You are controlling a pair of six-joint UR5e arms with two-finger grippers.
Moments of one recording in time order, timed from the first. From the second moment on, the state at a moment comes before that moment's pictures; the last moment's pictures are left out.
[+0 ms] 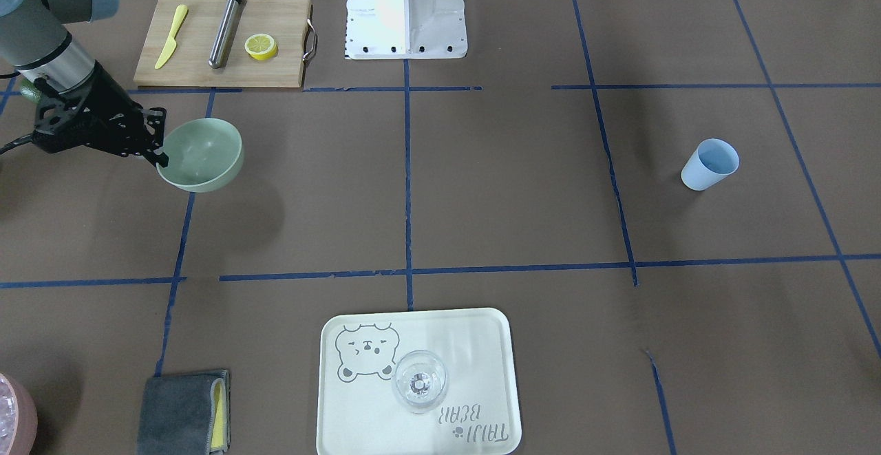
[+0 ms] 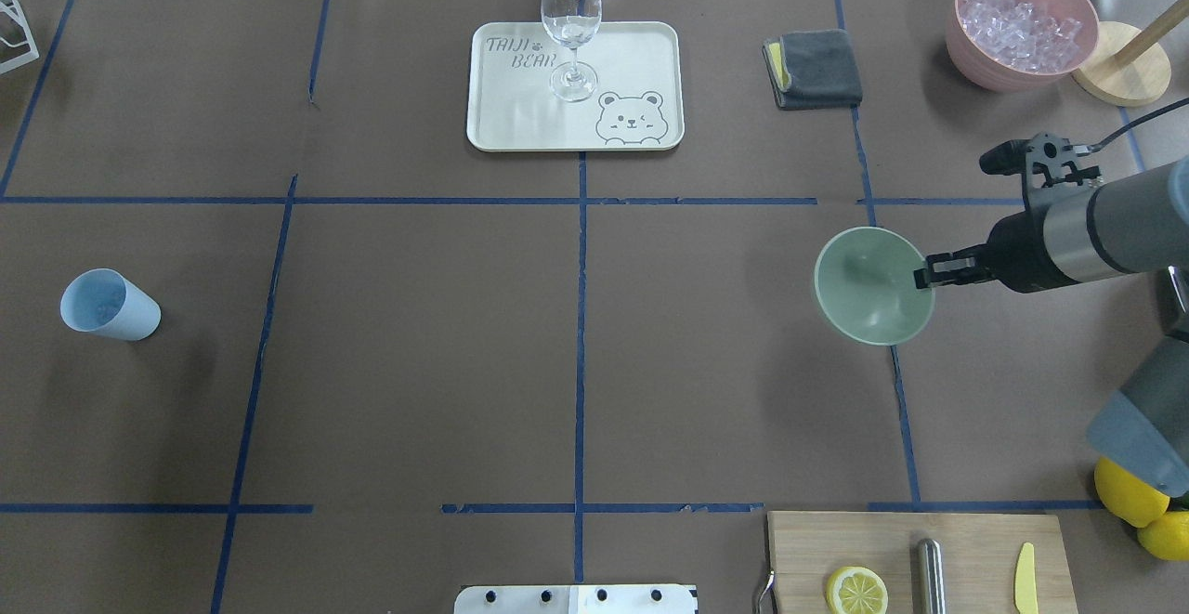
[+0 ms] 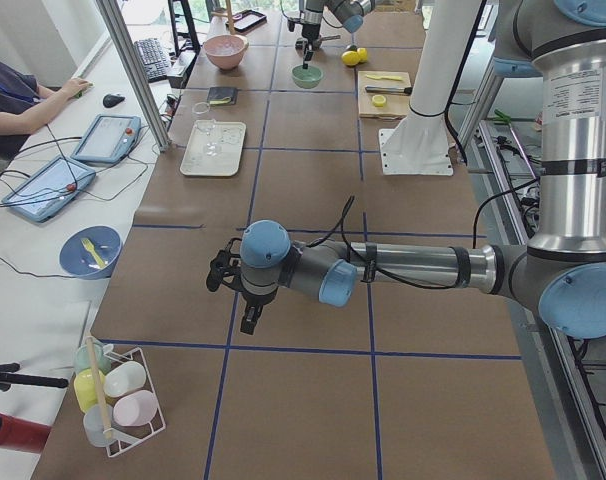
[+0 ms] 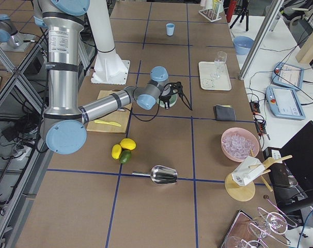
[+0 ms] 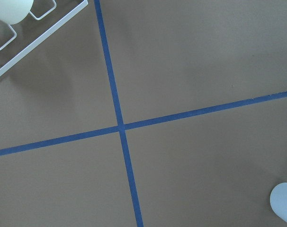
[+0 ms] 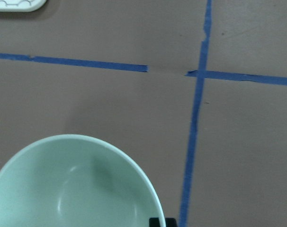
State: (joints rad) left arm -1.52 -1.49 -1.67 -1.89 -2.40 -0.07; right arm 0.80 -1.57 1.95 -1.00 2.08 1.00
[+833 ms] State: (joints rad) left arm -1.52 -1.48 -1.68 -1.89 -2.40 -0.07; right arm 0.55 -1.00 1.80 -1.38 1.93 1.31
